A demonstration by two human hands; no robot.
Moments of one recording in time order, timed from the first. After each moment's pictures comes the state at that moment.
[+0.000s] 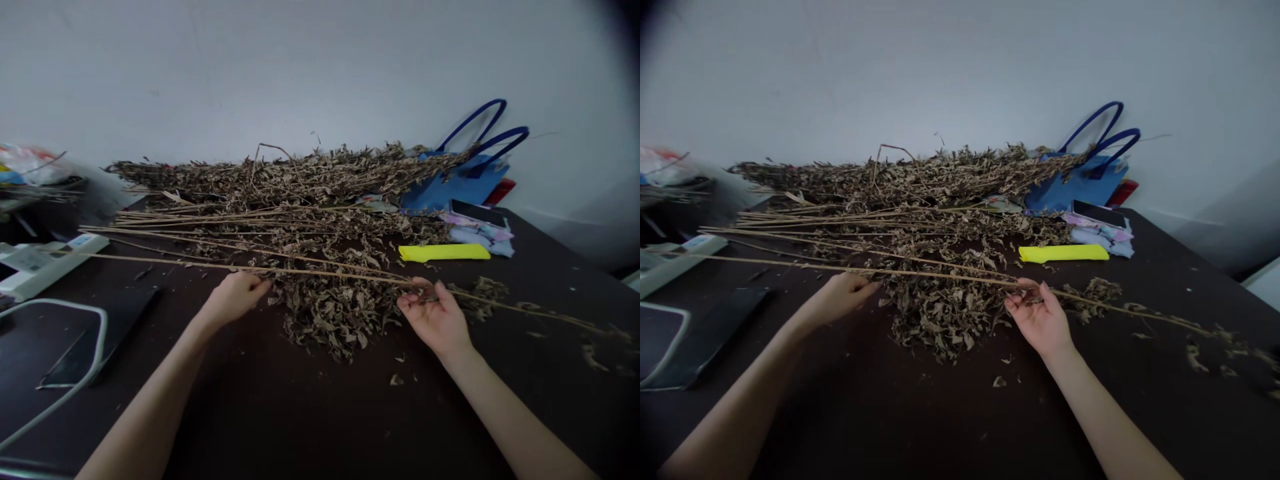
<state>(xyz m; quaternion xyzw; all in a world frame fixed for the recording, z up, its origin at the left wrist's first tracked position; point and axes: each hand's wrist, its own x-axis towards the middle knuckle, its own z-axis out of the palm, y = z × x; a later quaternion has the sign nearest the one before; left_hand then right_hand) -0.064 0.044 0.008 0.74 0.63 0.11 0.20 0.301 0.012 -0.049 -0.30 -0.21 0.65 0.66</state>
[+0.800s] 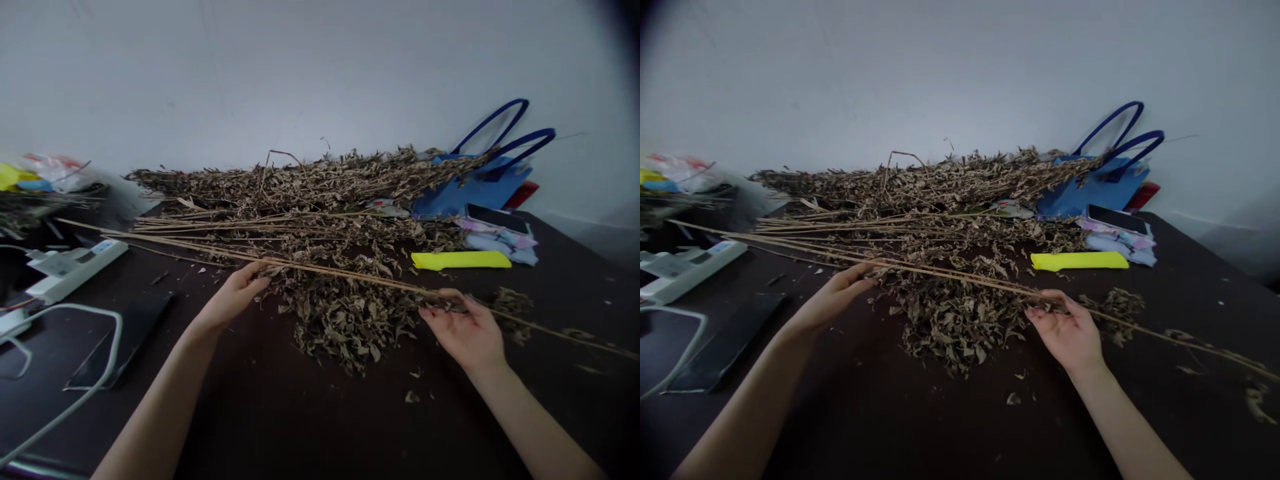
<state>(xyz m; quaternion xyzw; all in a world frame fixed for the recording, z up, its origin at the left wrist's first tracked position) -0.077 0.046 0.017 0.68 0.54 0.35 0.36 0.315 0.013 -0.044 -0.36 -0.25 0.60 0.67</state>
